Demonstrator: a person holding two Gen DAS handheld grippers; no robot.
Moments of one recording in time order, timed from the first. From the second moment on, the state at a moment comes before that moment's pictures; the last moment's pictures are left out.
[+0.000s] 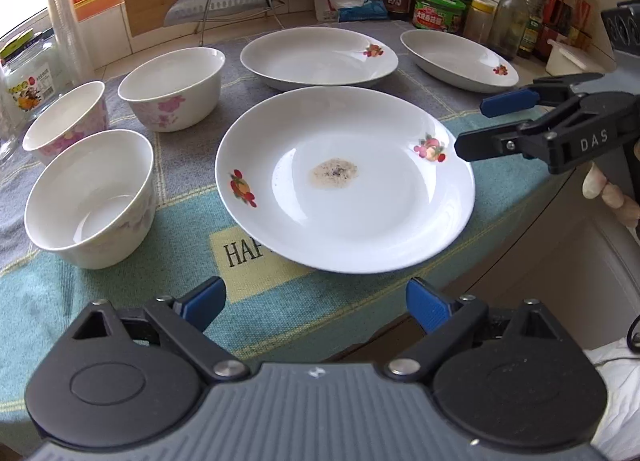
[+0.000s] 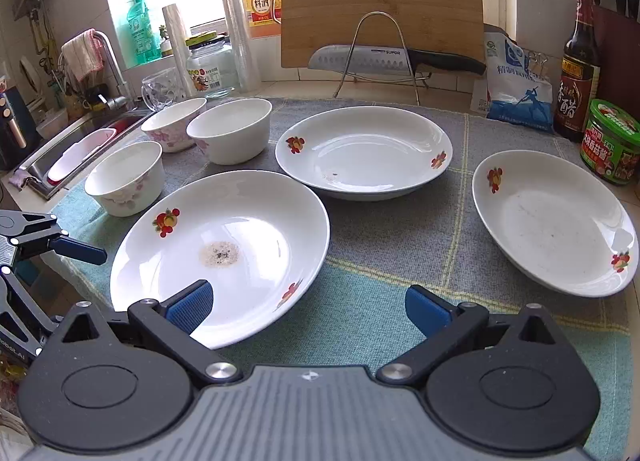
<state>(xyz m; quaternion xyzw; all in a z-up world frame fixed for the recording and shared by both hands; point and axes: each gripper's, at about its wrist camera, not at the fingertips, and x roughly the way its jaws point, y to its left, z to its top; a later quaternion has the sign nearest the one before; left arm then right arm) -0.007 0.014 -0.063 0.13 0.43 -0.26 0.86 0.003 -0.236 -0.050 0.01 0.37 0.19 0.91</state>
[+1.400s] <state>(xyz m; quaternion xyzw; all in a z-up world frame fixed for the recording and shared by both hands) 0.014 0.020 -0.090 0.20 0.34 -0.40 0.83 0.061 -0.182 -0.072 0.01 0.47 0.20 0.86</state>
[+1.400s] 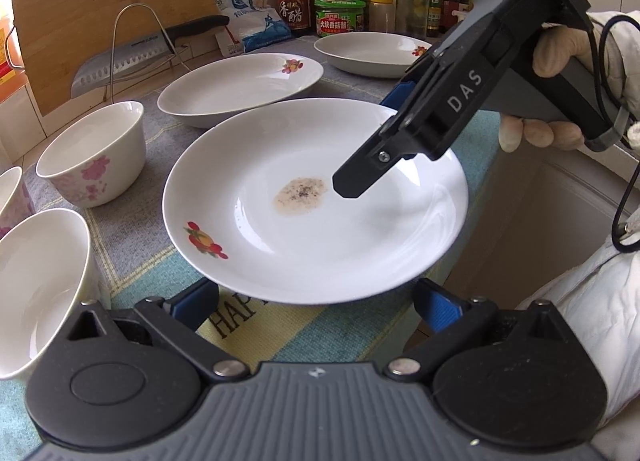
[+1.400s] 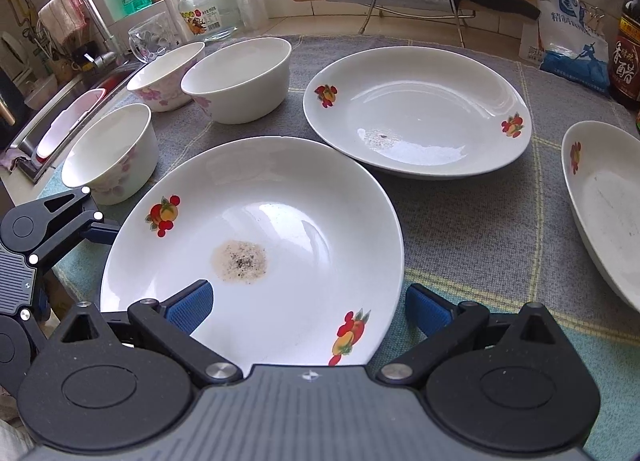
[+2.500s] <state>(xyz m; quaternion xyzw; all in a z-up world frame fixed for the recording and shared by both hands) 0.013 0.029 -0.086 0.19 0.30 -0.40 0.84 0.109 -0.176 -0.067 -0.01 0.48 0.31 0.82</state>
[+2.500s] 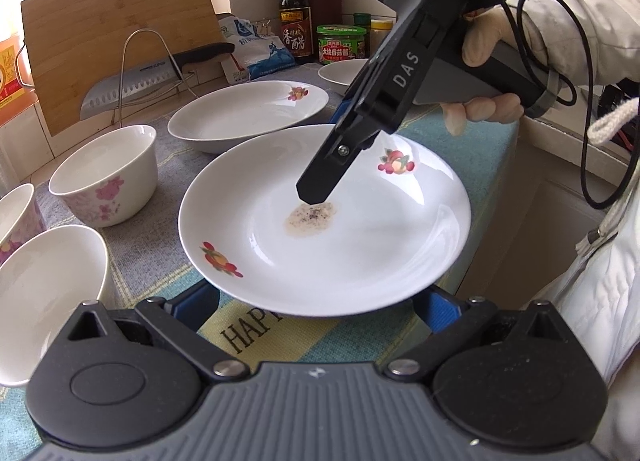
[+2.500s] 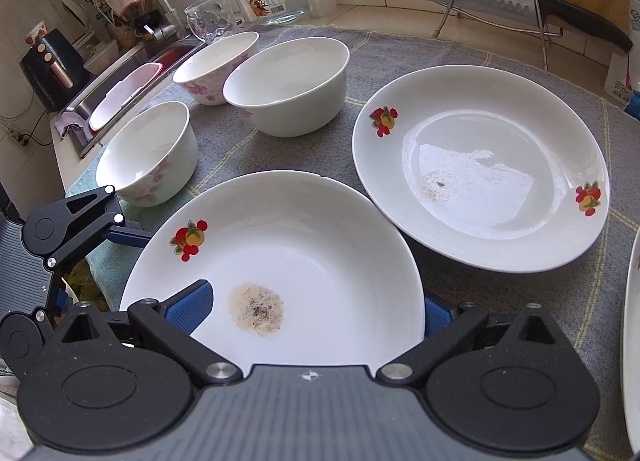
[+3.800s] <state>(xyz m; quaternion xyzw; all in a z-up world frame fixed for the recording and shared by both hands) 0.025 -0.022 -0.058 0.18 0.32 -0.42 0.83 0.097 -0.228 -0.035 0.03 0.47 0.31 0.83</state>
